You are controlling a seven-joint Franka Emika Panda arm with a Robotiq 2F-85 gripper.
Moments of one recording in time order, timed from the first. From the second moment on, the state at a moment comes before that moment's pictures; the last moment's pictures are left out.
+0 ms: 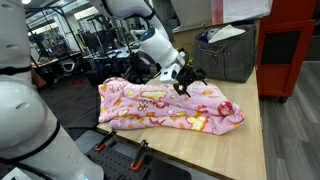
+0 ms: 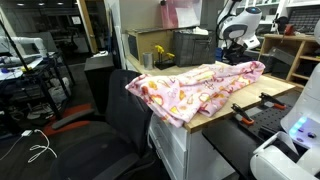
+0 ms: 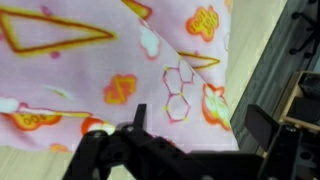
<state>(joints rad) -0.15 0.38 -0.03 -2.25 1.80 3.45 0.49</state>
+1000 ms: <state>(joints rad) -0.29 0.24 0.37 -2.40 1.83 3.42 -0.18</state>
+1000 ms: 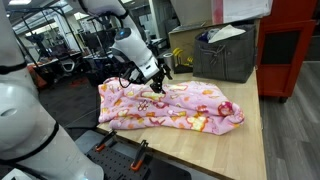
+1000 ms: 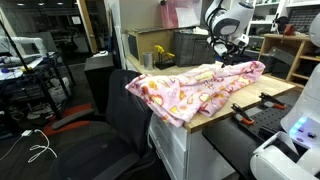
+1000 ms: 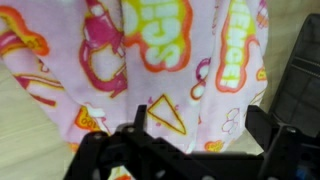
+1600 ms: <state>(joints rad) -0.36 0.17 0.48 -2.41 1.86 3.36 -0.37</state>
